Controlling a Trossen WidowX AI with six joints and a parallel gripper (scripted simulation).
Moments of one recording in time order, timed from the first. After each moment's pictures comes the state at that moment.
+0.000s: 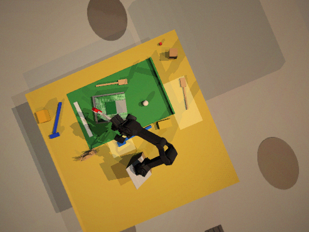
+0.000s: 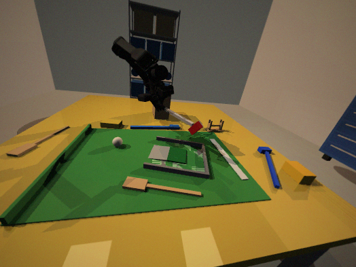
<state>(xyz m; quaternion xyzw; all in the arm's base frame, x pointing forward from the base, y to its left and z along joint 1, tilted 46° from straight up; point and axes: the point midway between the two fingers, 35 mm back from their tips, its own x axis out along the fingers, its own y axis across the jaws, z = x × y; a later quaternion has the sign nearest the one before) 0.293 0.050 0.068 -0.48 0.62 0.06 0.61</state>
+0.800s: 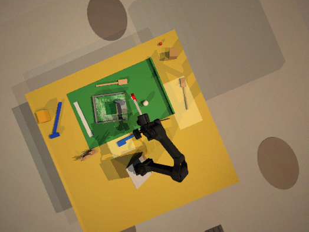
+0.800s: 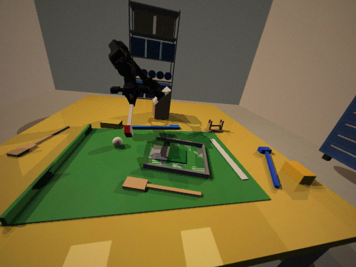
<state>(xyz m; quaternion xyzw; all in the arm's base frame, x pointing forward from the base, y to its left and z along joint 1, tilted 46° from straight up) 0.245 -0.057 0.156 -0.32 0.60 -0.17 0.71</state>
